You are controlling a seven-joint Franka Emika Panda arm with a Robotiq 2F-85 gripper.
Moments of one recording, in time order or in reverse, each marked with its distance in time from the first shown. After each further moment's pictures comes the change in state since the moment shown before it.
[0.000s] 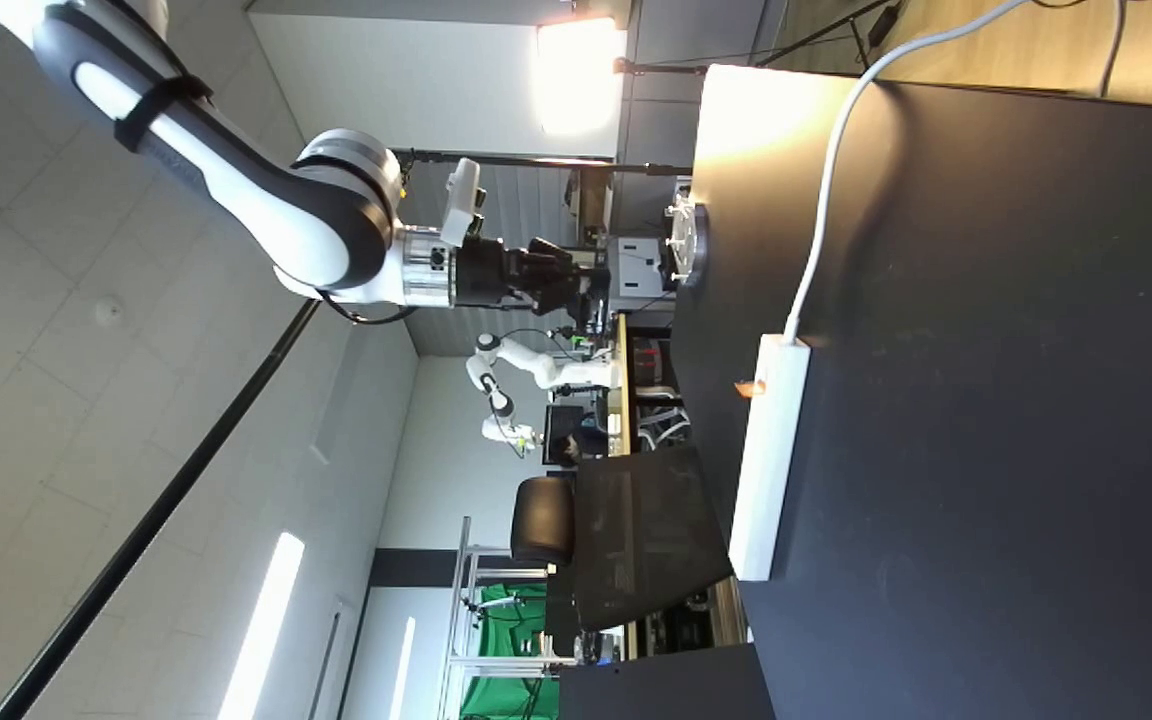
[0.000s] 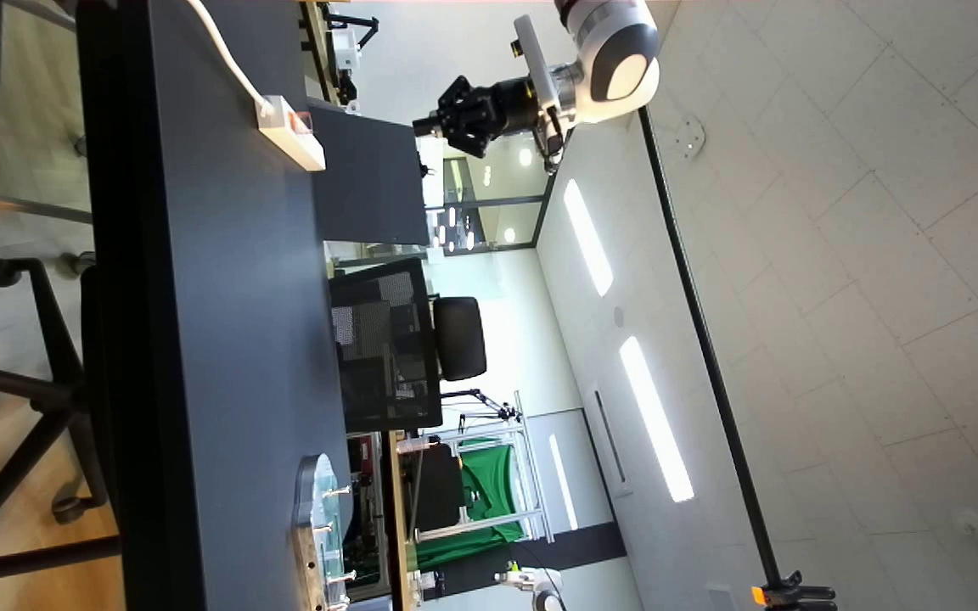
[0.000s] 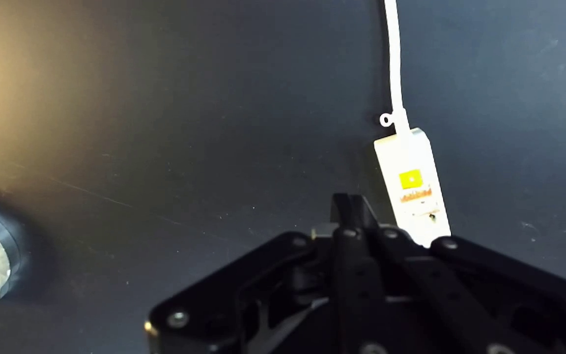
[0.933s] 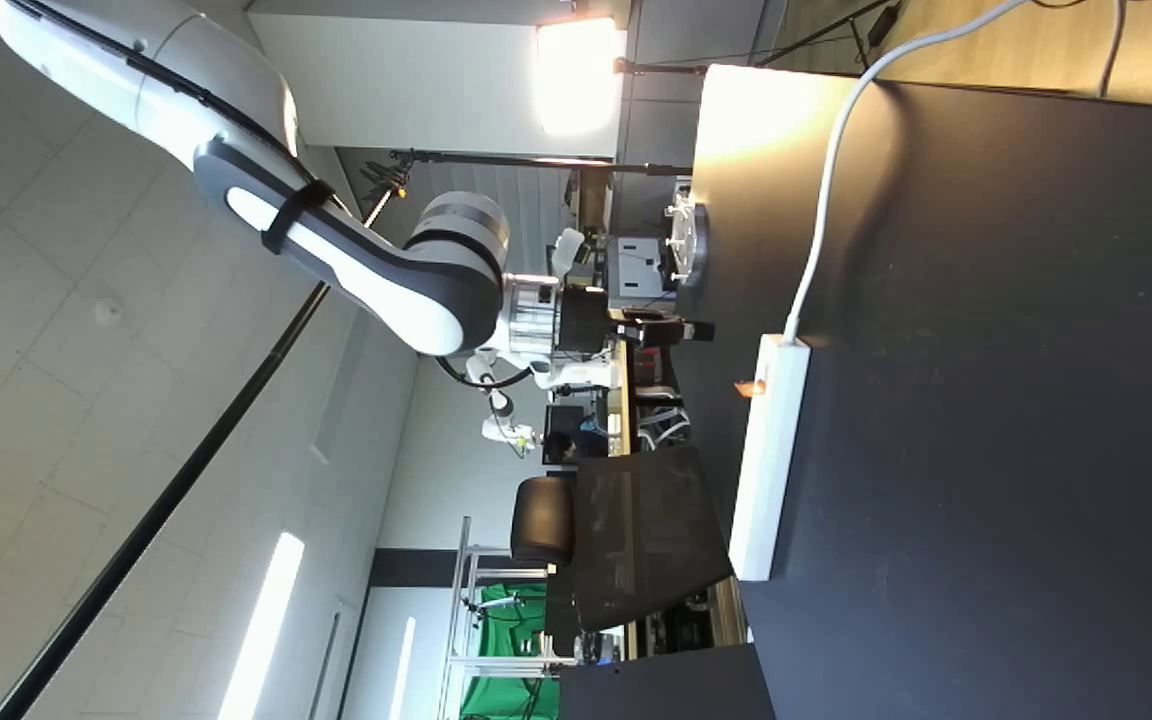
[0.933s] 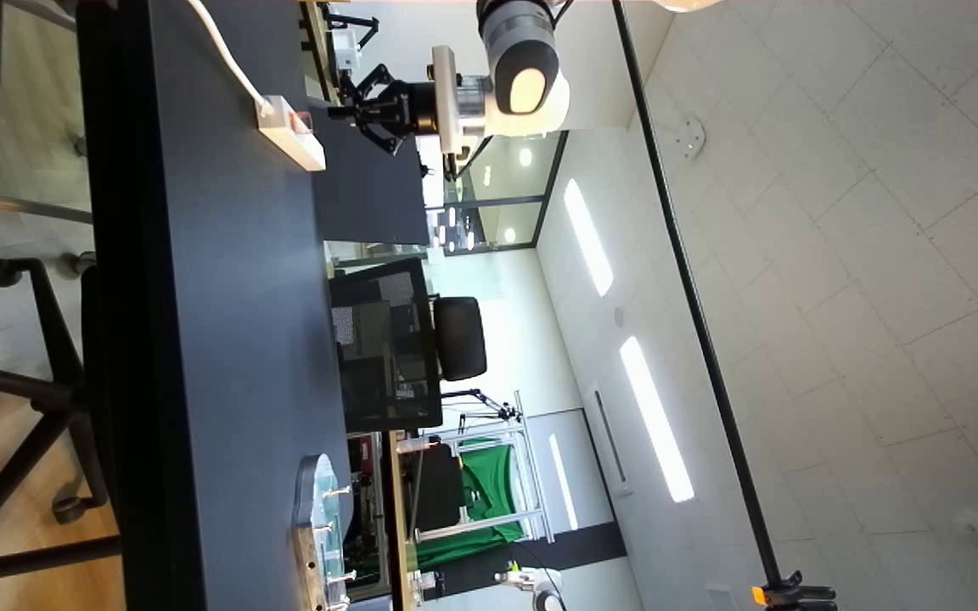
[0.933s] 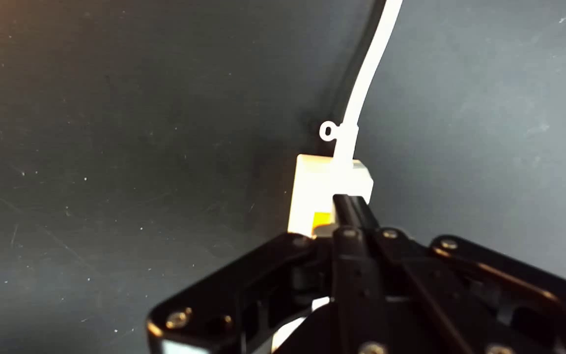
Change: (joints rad) arm -0.058 0.318 0.124 0.121 0.183 0.114 -0.553
